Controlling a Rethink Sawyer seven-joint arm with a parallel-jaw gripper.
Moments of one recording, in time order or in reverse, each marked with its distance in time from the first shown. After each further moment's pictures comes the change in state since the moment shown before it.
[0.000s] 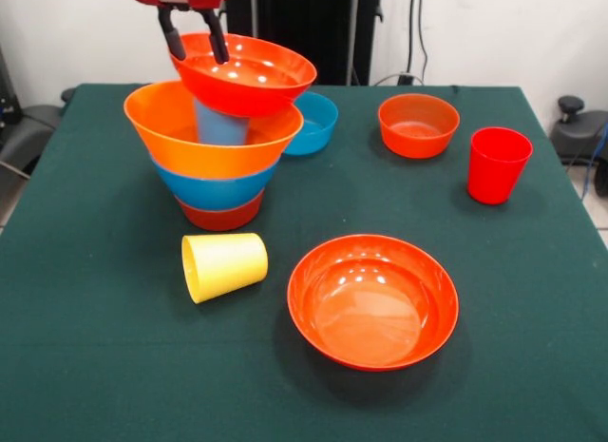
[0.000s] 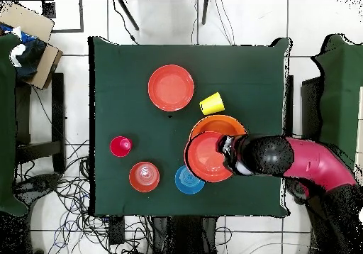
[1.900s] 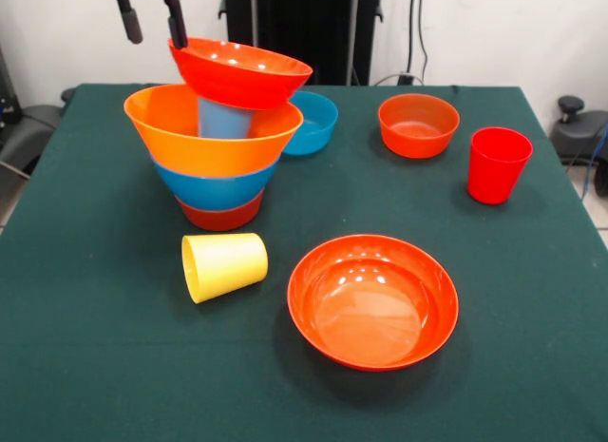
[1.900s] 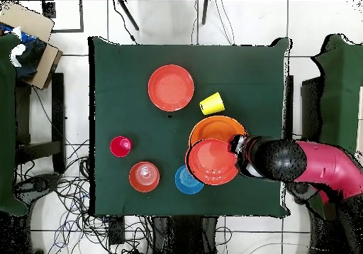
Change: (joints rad) arm -0.028 -0.074 0.008 -0.010 -0.050 0.001 0.000
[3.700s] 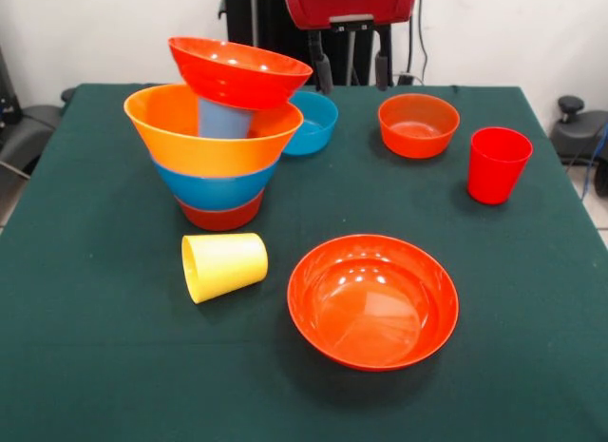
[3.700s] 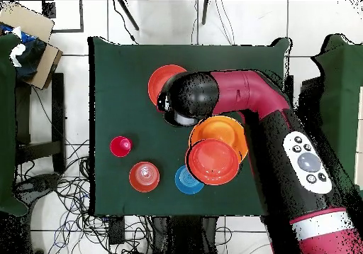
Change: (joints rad) arm 0.358 0.158 0.036 -0.315 0.060 0.207 0.000
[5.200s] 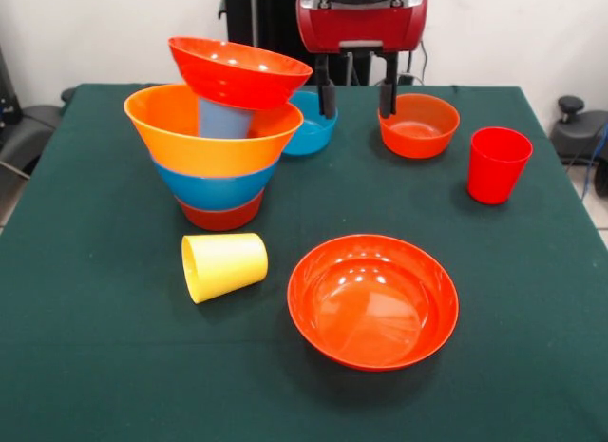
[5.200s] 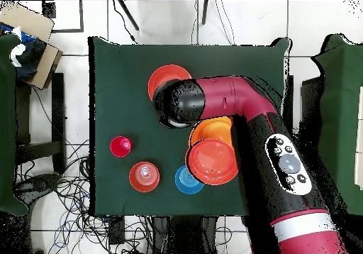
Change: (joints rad) arm 0.102 0.000 -0.132 0.001 -0.009 -0.133 0.000
